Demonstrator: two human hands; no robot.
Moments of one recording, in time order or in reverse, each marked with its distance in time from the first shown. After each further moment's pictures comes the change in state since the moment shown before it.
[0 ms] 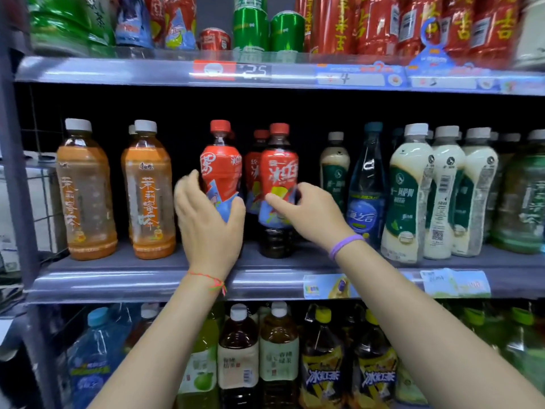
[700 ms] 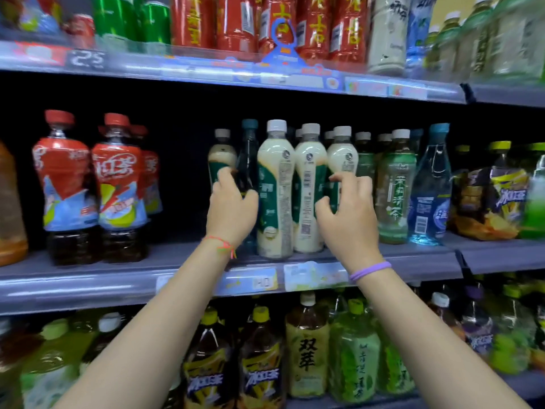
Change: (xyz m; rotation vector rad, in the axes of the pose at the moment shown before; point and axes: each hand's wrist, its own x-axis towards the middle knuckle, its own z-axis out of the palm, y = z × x) left_hand -0.051 0.159 0.140 -0.215 -0.447 -0.113; right_hand -0.061 0.165 -0.160 -0.217 0.511 -0.064
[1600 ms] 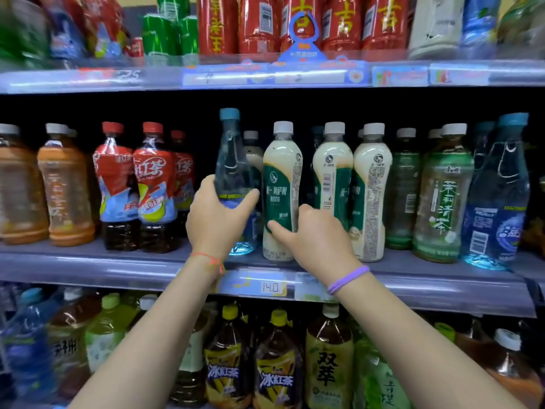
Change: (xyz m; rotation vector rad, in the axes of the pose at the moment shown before) left_hand -0.025 -0.003 -0.010 0.216 0.420 -0.051; right_hand 0.004 -0.020 0.021 -0.053 -0.522 -0.126
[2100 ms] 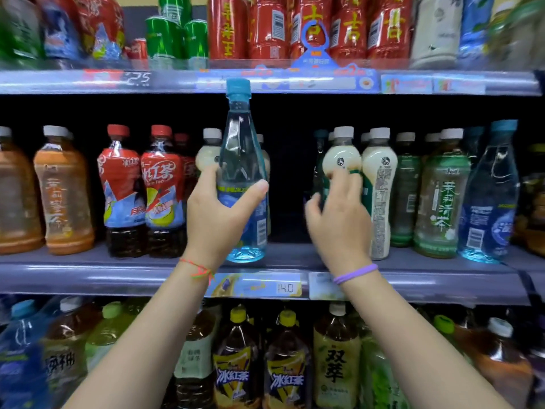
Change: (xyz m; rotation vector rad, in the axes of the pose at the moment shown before) left_hand 0.005 0.006 -0.049 -0.435 -0.105 0.231; right_hand 0.010 -0.015 0.008 -0.001 0.561 0.007
